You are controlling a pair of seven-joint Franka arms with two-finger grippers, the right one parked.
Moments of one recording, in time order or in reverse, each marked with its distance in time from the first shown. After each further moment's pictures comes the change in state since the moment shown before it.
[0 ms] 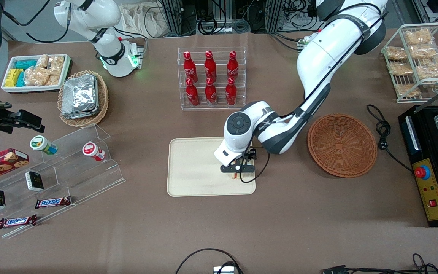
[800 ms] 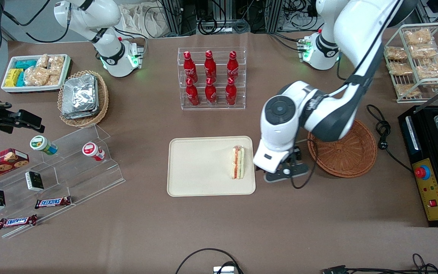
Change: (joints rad) arm 0.169 -0.269 0.008 0.015 0.002 -0.242 -0.042
